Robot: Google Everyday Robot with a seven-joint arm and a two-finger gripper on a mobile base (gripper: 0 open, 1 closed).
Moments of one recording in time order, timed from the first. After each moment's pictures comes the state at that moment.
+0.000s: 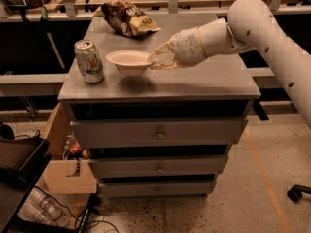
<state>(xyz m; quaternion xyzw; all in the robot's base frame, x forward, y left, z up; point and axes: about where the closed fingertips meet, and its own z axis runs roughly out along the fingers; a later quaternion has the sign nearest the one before) 0.653 -0.001 0.894 -0.82 0.24 0.04 0.52</state>
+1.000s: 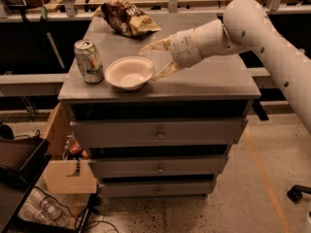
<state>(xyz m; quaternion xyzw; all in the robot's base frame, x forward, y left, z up) 0.652 0.007 0.890 -0.82 0.23 0.05 0.51</state>
